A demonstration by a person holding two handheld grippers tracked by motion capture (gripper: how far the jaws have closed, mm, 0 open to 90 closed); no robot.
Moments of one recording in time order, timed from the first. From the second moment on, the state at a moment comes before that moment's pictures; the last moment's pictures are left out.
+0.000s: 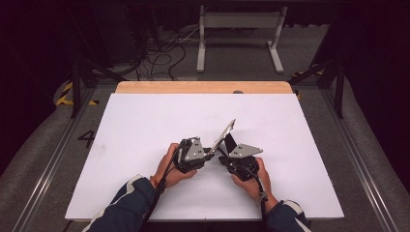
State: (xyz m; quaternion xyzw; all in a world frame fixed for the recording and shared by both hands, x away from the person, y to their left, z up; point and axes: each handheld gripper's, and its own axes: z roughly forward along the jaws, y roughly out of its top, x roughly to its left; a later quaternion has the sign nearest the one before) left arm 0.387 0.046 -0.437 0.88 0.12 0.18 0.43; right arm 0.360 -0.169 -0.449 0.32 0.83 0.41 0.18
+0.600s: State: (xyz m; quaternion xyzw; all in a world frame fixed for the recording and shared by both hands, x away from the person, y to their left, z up) left arm 0.387 0.046 -0.437 0.87 0.12 0.16 0.44; right arm 0.365 -0.183 -0.447 0.31 0.84 0.41 0.16
